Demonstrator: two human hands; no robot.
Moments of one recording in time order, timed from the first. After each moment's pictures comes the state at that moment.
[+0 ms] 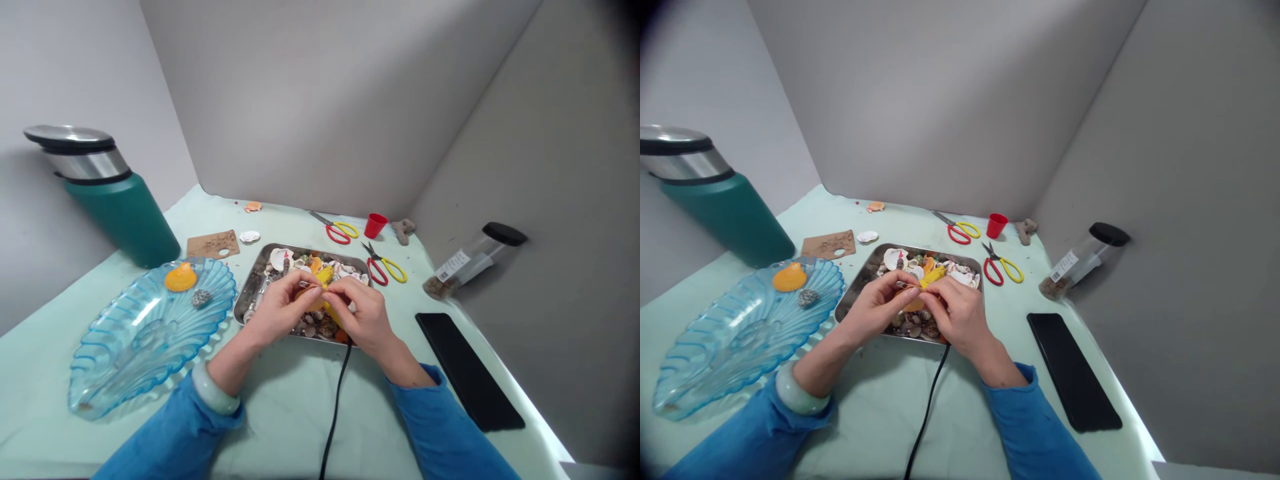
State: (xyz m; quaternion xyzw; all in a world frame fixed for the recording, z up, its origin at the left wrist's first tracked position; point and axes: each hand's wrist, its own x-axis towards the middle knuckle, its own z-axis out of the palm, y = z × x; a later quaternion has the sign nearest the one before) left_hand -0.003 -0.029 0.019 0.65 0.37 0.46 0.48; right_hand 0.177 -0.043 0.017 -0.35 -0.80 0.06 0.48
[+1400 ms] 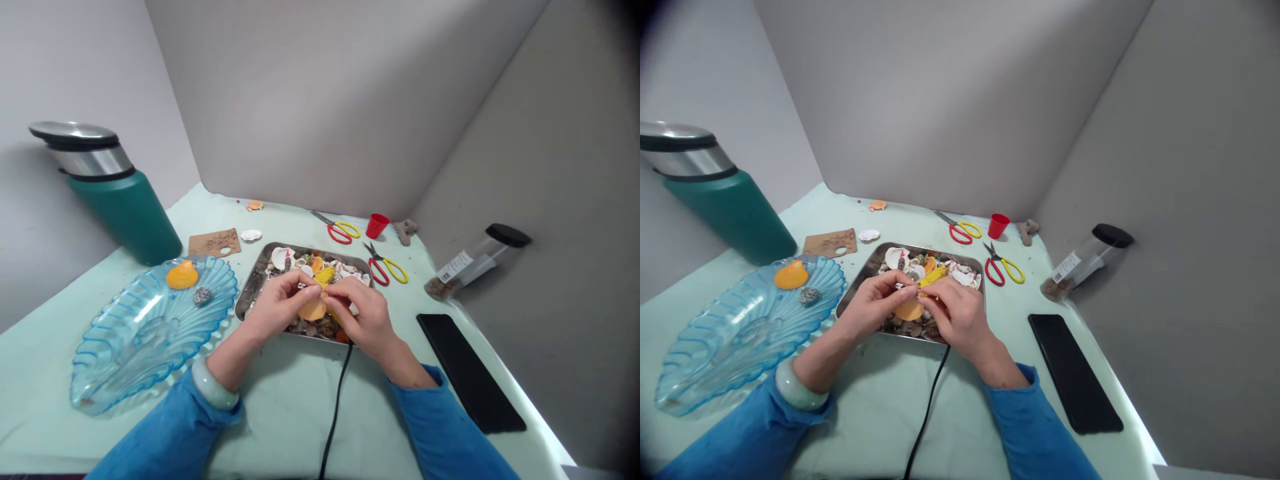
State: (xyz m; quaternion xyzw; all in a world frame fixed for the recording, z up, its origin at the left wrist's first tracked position) left_hand -0.007 -0.030 0.019 0.59 0.36 0.45 0.57; right_hand 0.178 -0.045 0.017 -0.32 -0.81 0.05 0.48
